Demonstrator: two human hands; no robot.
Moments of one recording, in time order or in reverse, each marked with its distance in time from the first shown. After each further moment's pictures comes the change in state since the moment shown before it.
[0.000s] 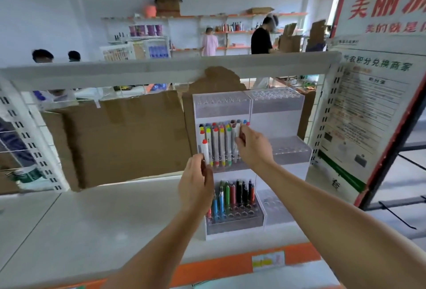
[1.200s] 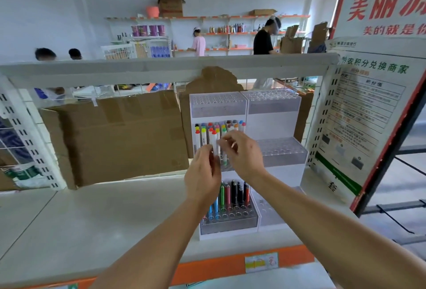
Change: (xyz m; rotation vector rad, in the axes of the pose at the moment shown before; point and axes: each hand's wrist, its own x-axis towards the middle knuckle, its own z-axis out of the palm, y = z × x) left_hand 0.007 0.024 0.014 -0.051 0.004 0.112; right_hand -0.023 -0.011 0.002 0.279 0.088 -0.145
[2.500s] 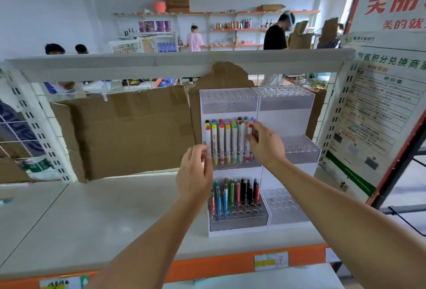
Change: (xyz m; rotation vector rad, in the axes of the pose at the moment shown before) left_hand 0.000 -0.036 -0.018 0.107 0.071 -0.014; right_hand 0.027 0.034 -0.006 -0.233 -0.071 0.168
